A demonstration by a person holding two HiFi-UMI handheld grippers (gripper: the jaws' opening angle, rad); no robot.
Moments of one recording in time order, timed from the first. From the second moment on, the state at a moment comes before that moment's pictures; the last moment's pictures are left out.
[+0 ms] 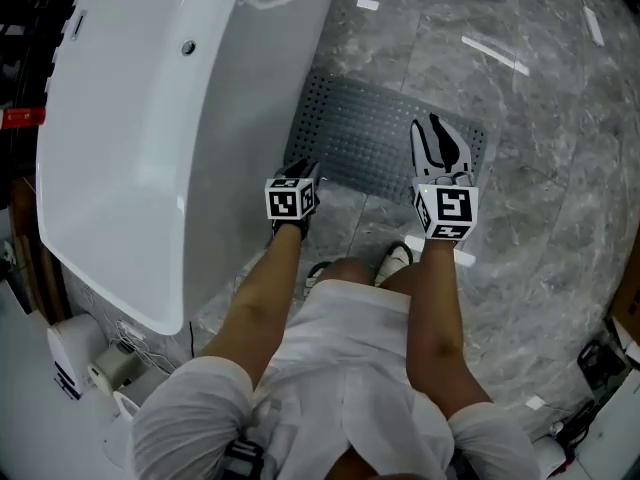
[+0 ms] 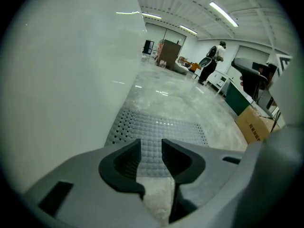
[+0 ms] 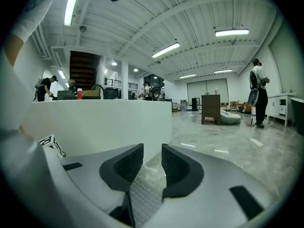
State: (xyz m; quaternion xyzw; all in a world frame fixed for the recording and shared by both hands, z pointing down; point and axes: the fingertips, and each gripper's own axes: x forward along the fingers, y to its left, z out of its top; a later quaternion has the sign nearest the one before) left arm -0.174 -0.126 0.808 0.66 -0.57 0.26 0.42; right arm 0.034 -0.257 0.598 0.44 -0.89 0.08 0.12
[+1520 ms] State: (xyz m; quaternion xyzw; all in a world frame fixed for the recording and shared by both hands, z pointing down) left arm -0.256 -0.108 1.037 0.48 -0.66 0.25 0.52; right arm -0.053 -0.297 0.644 0.28 -0.95 0.05 0.11
